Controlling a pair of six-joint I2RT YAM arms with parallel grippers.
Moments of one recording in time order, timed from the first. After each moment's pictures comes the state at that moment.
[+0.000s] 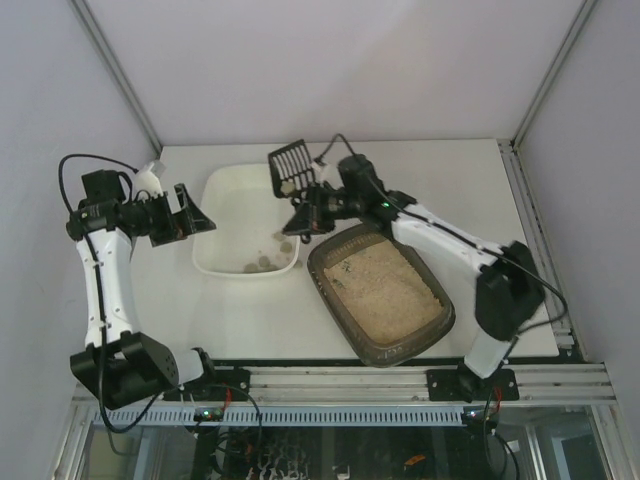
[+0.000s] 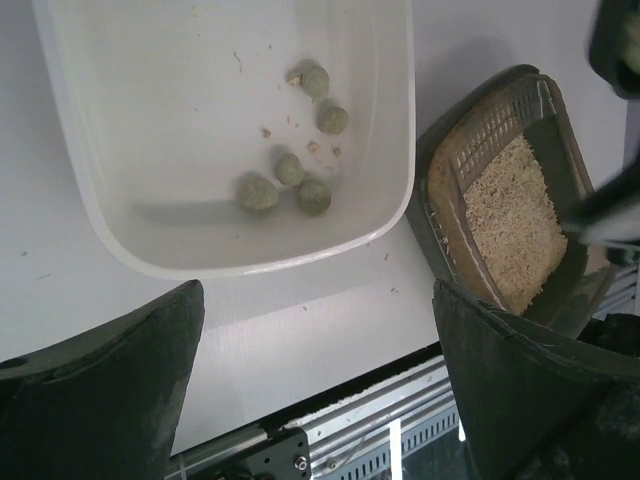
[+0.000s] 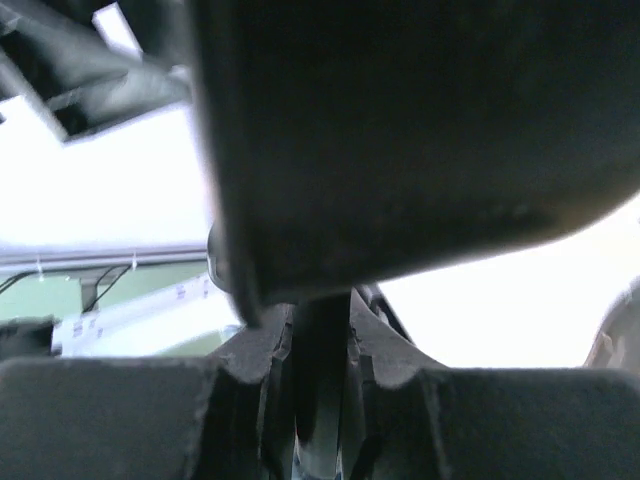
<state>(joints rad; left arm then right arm) 0.36 1.27 1.34 -1.08 0.69 0.04 0.69 1.62 1.30 -0.14 -0.65 0.87</state>
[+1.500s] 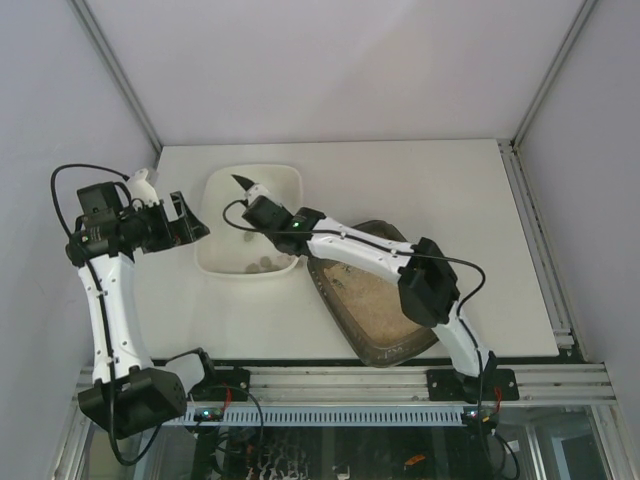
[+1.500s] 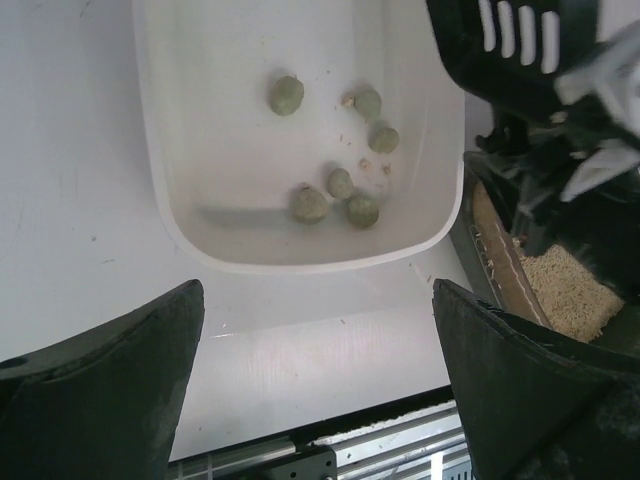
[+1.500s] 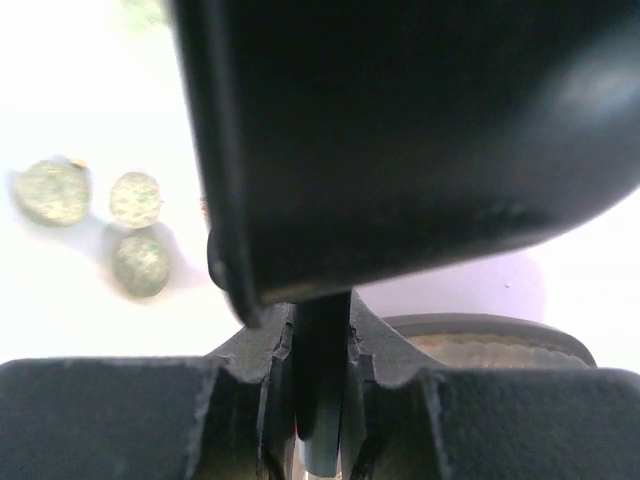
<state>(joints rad) 0.36 1.10 1.26 -1.00 0.55 0.01 1.03 2.22 2.02 -0.75 0.52 0.06</state>
